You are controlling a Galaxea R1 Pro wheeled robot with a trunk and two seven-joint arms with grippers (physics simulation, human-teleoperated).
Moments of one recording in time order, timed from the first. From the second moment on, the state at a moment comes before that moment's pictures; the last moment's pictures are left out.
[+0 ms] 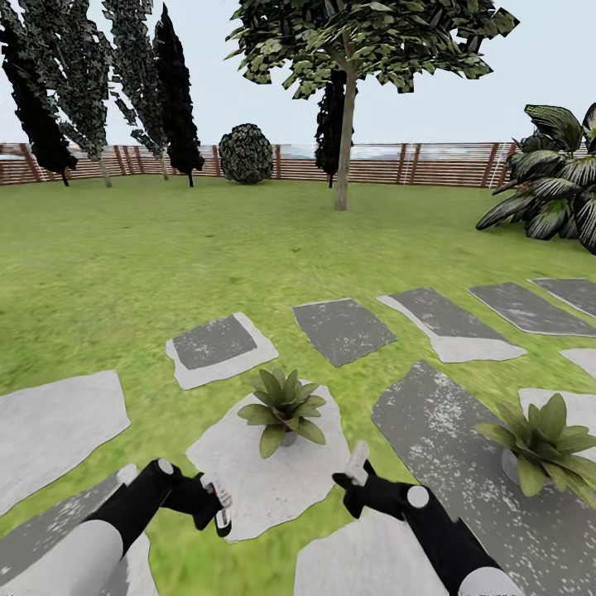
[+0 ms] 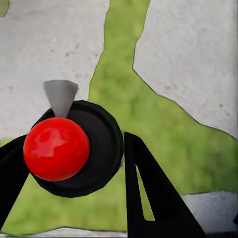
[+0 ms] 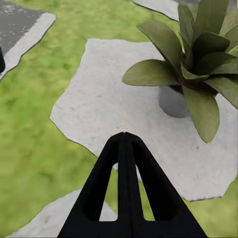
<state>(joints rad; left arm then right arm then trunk) -0.65 0.11 -0.13 -0.50 -0.60 0.20 -0.89 -0.49 -0.01 0.08 -0.69 0.48 -0.17 0.68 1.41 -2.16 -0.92</state>
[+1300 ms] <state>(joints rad) -0.66 -0.02 -0.23 -0.51 -0.66 0.28 -0.89 -0.50 0.04 0.24 -0.89 0.48 0.02 0.85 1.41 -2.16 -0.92</state>
